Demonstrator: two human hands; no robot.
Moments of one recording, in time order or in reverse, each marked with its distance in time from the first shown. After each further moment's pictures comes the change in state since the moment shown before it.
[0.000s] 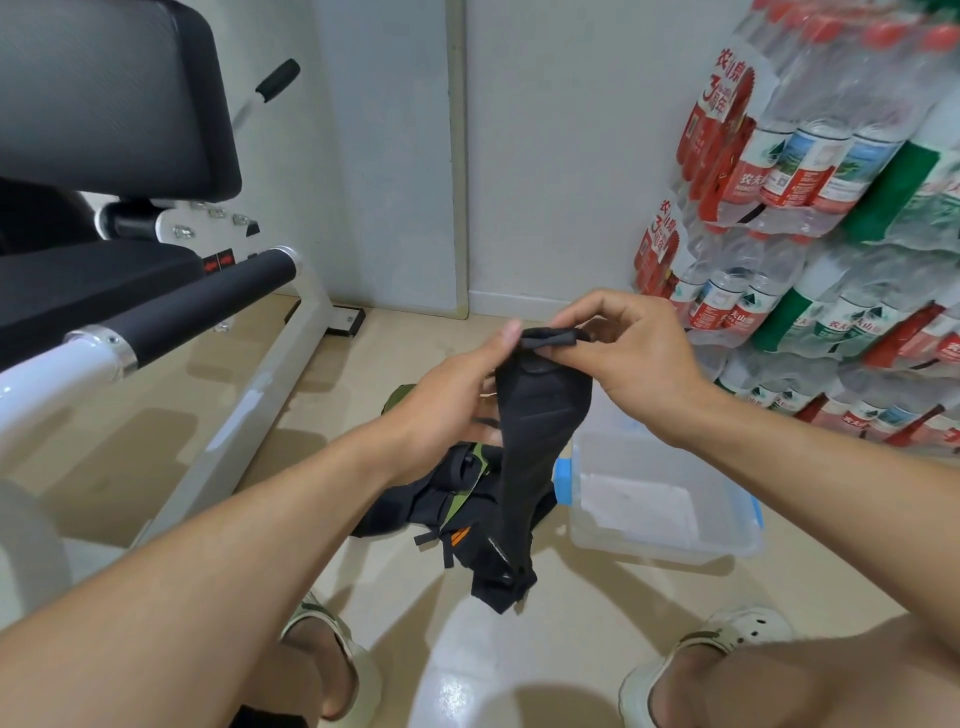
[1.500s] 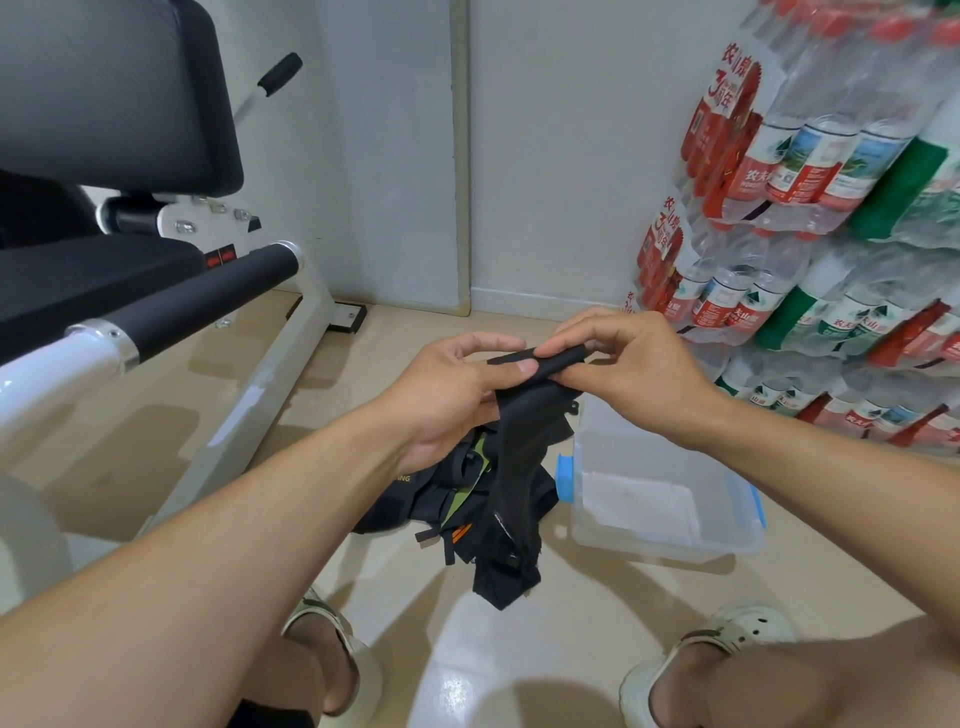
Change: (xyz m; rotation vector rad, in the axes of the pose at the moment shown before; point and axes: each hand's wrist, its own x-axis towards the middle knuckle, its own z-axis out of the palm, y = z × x) left_hand 0.006 0.002 -0.002 -0.294 0.172 -0.031; right_hand -0.001 0.017 -0.007 -0.076 -0.163 -0.035
